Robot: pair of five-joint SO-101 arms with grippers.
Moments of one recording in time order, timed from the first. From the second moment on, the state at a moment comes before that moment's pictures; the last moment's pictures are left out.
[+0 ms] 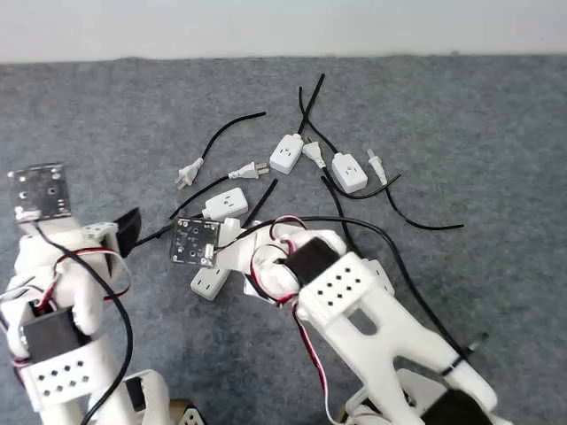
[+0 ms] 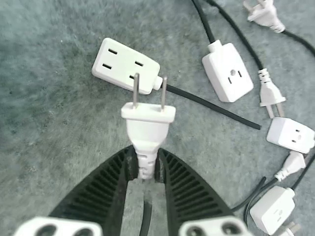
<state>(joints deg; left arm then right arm) -25.3 -61.3 49.5 64.1 -4.7 -43.0 -24.7 33.7 60.0 44.2</state>
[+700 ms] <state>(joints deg) -7.3 -61.4 38.4 76.4 -5.1 -43.0 -37.3 33.6 64.2 44.0</state>
